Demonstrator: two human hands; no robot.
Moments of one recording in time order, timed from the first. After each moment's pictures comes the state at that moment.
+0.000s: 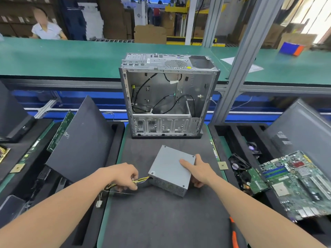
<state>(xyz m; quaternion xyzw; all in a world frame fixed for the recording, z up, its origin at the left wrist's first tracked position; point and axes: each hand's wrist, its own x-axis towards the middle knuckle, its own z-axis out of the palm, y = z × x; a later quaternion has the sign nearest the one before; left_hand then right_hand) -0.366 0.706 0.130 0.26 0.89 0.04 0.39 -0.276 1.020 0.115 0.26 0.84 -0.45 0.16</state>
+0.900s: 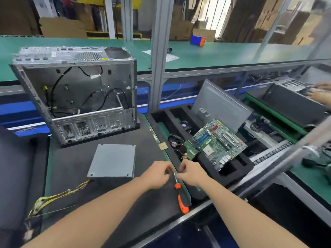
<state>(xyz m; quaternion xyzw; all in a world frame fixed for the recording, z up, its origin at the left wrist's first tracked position) -0.226 0.961 0.109 0.47 0.80 0.26 0.25 -0.106 1.107 0.121 0.35 0.88 -0.31 0.08</state>
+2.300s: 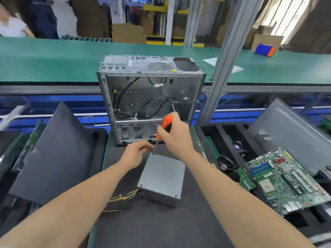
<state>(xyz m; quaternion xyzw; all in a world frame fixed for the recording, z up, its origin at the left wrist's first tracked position) -0.426 0.801 0.125 0.28 0.88 0.38 0.08 -0.350 0.969 0.223 0.06 0.88 -0.41 -0.23</state>
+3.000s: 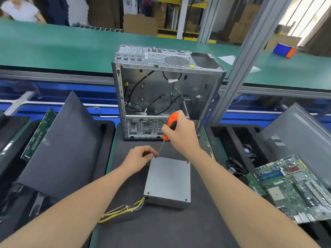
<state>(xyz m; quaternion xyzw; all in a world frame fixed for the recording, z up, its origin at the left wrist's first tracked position) -0.419 0.776 0.093 0.21 0.86 0.44 0.14 -0.368 0.952 0.222 0.08 0.90 -0.40 -0.15</state>
